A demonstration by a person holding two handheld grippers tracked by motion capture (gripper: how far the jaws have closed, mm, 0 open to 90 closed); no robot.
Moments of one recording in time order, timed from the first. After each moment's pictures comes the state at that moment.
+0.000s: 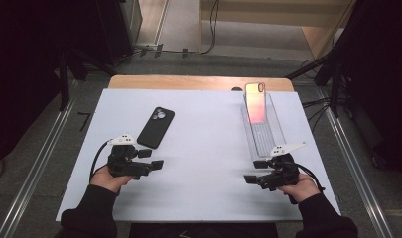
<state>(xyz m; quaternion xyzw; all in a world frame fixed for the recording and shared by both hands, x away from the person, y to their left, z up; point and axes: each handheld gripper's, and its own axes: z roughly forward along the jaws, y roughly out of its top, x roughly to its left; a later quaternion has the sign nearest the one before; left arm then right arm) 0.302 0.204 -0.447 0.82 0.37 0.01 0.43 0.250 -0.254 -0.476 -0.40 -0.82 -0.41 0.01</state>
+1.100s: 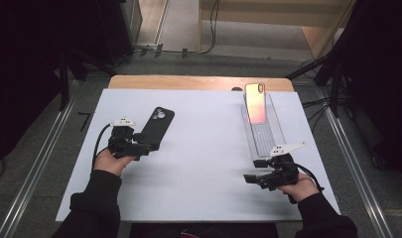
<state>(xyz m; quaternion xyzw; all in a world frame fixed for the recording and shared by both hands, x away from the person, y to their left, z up) 0.353 0.207 -0.447 0.81 0.42 0.05 0.41 0.252 -0.255 -0.479 -0.40 -0.82 -0.41 0.01</state>
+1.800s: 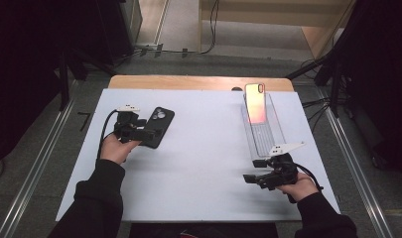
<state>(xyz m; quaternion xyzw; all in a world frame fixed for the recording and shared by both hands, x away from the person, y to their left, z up) 0.397 0.197 -0.445 0.81 0.42 0.07 0.41 0.253 -0.253 -0.479 -0.40 -0.82 -0.41 0.01</state>
